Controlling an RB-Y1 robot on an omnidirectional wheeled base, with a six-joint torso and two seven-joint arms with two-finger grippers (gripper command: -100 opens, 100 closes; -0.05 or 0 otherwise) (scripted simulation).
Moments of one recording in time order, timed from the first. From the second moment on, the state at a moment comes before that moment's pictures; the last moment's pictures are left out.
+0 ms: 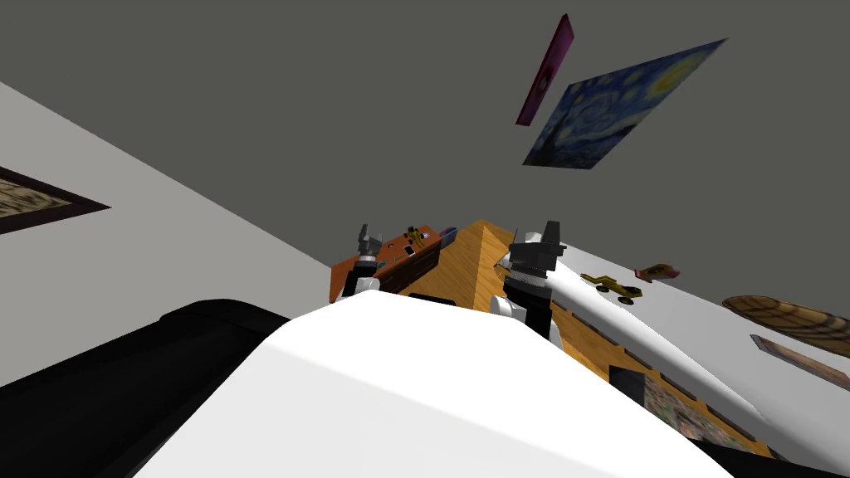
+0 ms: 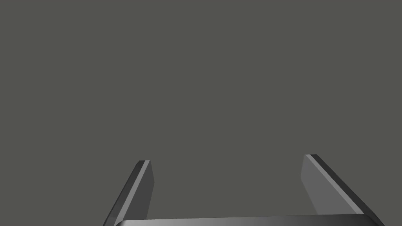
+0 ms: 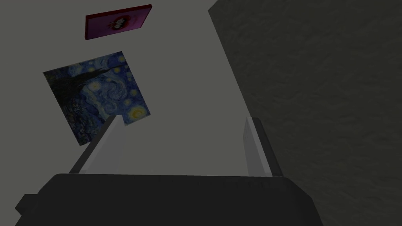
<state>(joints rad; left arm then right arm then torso) 0.50 0.15 0.05 -2.08 0.32 -0.35 0.04 0.53 0.05 0.00 -2.32 0.09 -0.42 -0.16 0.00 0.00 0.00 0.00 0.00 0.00</state>
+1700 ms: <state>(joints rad) 0.43 0.21 0.08 -1.72 0.81 -0.06 0.00 0.53 0.05 0.00 -2.32 0.09 -0.42 -0.16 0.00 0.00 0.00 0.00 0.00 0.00</state>
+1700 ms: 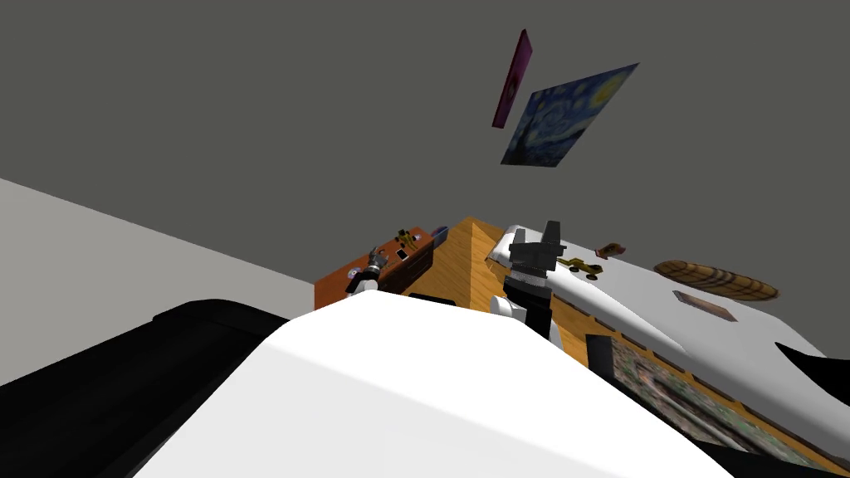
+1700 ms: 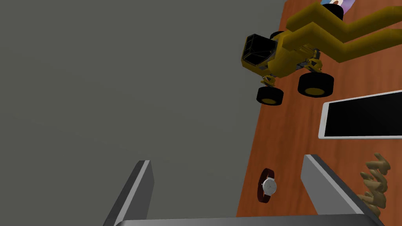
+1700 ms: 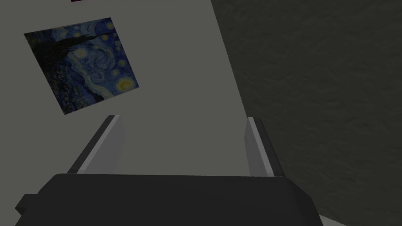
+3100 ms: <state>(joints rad) 0.33 0.28 0.08 -1.37 1.19 0.17 -0.07 0.53 0.05 0.00 -2.32 0.09 -0.42 -0.16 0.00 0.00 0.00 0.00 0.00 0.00</state>
